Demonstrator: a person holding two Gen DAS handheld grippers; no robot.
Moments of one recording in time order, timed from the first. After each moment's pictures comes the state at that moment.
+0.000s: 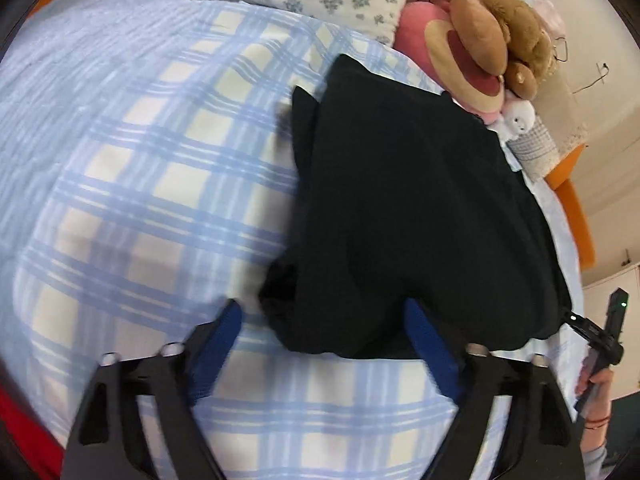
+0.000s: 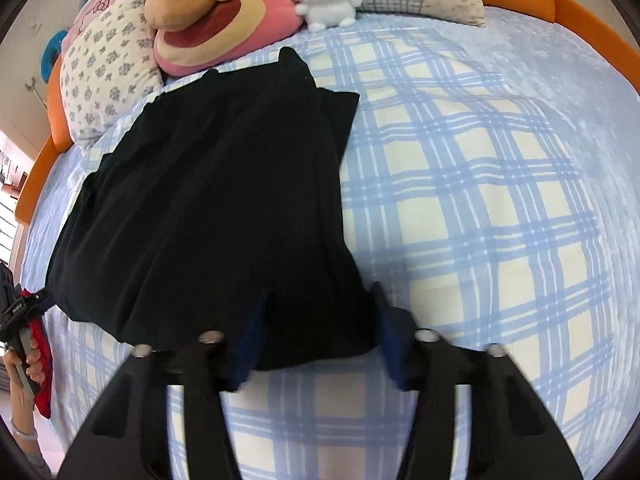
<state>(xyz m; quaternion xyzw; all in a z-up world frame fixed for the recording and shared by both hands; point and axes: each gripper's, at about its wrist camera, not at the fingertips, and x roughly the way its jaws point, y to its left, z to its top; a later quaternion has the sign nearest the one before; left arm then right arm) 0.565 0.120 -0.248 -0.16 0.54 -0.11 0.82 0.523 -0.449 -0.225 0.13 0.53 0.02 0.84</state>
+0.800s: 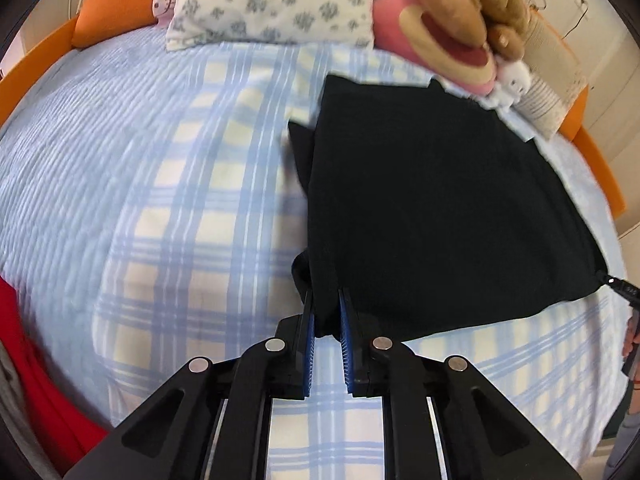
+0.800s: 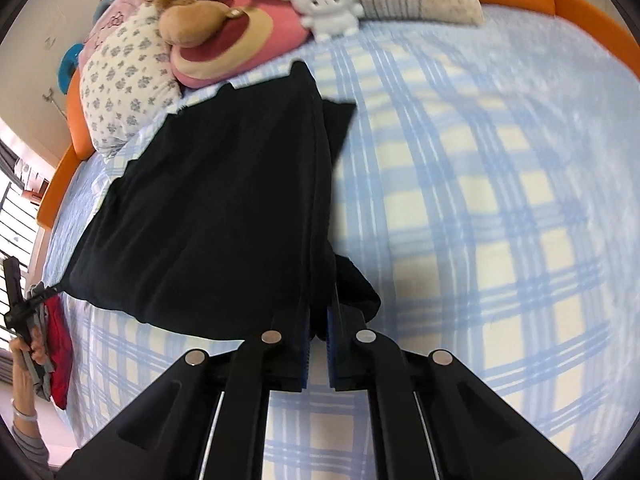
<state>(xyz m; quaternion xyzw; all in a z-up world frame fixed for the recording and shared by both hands) 0.560 0.109 -0.220 -0.02 0.53 -0.08 0.84 0.501 -0.475 -0.228 0.17 0.52 0.06 0.83</state>
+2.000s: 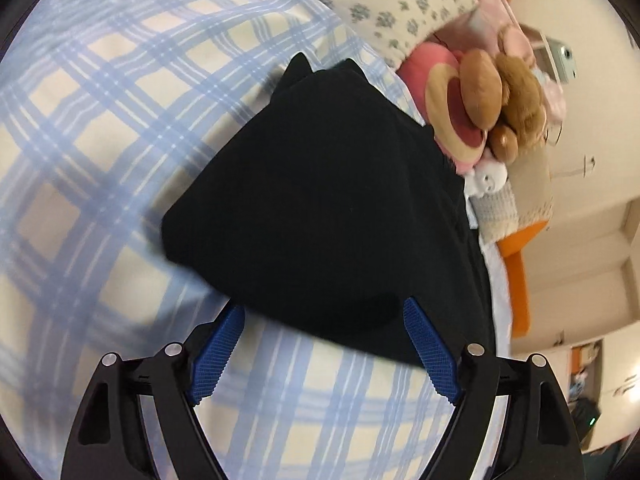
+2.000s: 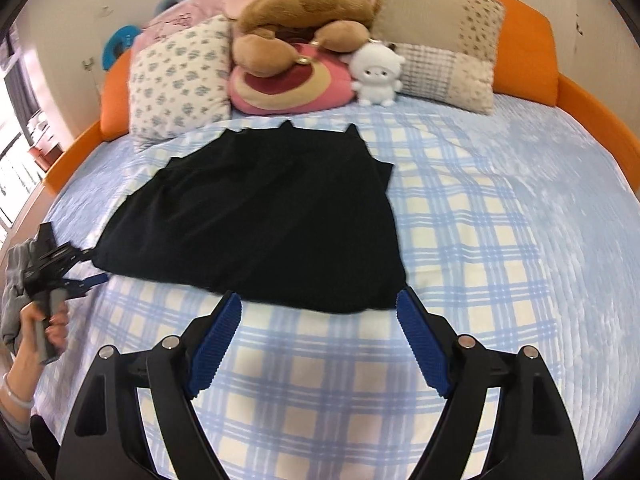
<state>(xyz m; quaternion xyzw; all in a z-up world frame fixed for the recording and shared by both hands) 0.542 0.100 -0.278 -0.34 0.49 -0.12 0.79 0.428 -0.404 -0.138 0.06 0.43 0.07 0.90</state>
